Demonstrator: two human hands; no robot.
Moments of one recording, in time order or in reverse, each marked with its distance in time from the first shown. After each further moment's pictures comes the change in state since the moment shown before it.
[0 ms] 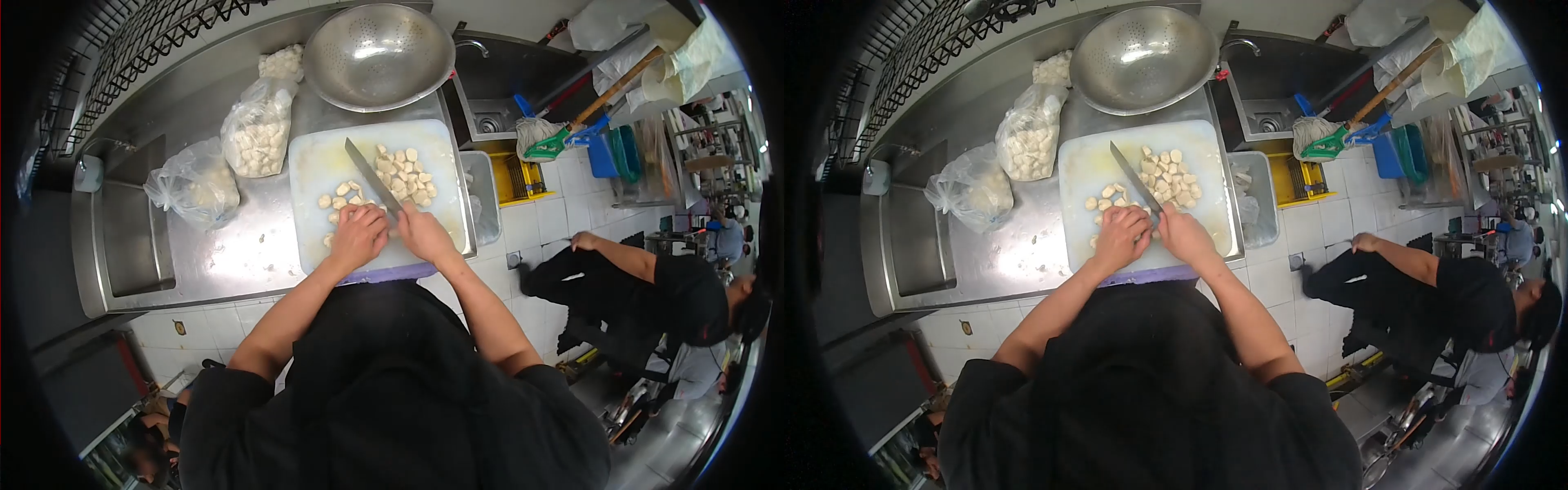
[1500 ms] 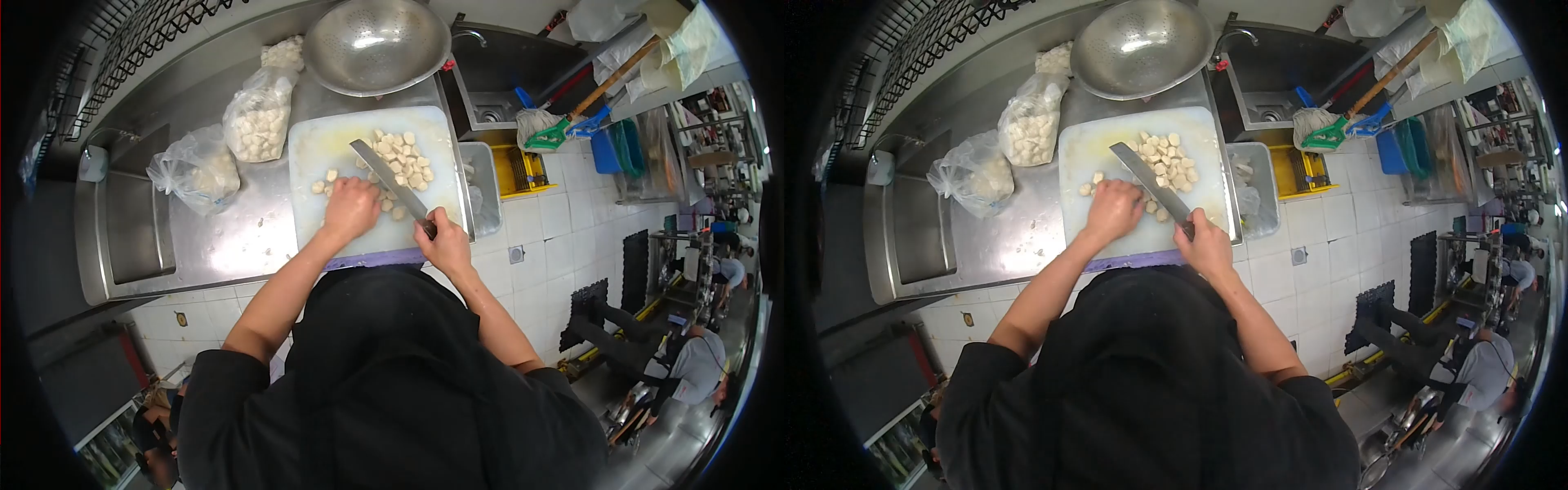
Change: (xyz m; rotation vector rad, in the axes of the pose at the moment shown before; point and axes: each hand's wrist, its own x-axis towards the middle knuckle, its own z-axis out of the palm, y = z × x) left_hand 0.026 0.002 -0.017 0.170 -0.206 -0.153; right_hand -0.070 0.021 -0.010 0.041 0.303 0.015
